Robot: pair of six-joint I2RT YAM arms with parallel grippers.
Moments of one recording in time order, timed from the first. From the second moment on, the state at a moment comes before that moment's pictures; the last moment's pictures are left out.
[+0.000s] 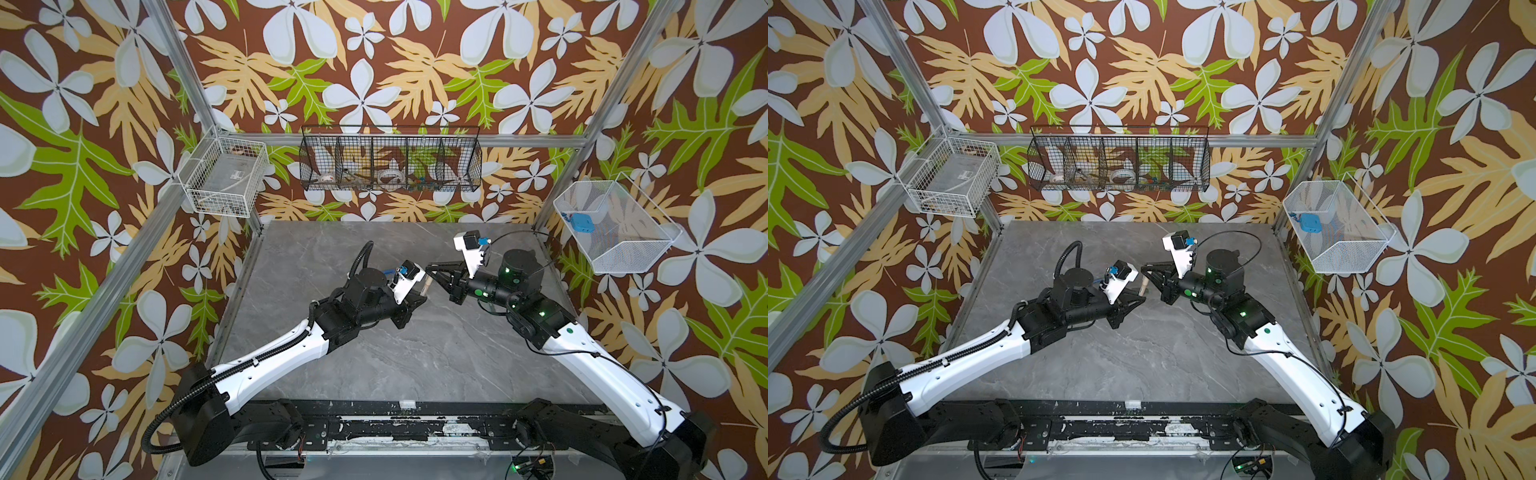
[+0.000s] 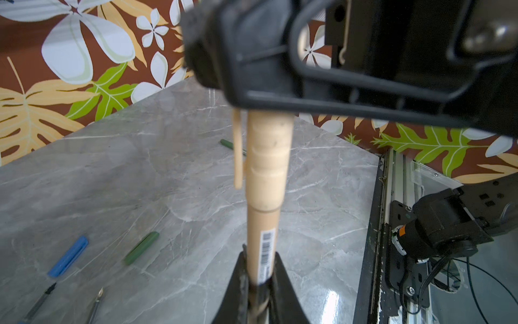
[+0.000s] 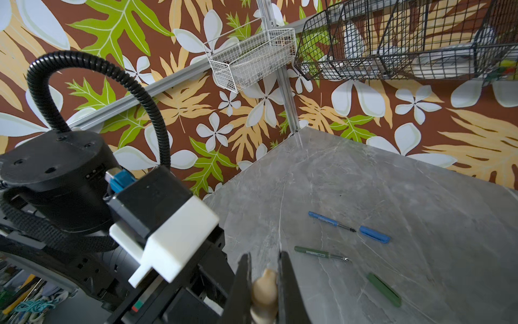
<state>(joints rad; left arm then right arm) -0.81 1.27 1.01 -0.11 0.23 -0.06 0.50 1.11 0.99 -0.08 -0.56 0.25</state>
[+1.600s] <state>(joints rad) -0.76 1.34 0.68 0.76 0.48 -0.40 0.47 1.08 1.13 -0.27 -0.53 0.19</state>
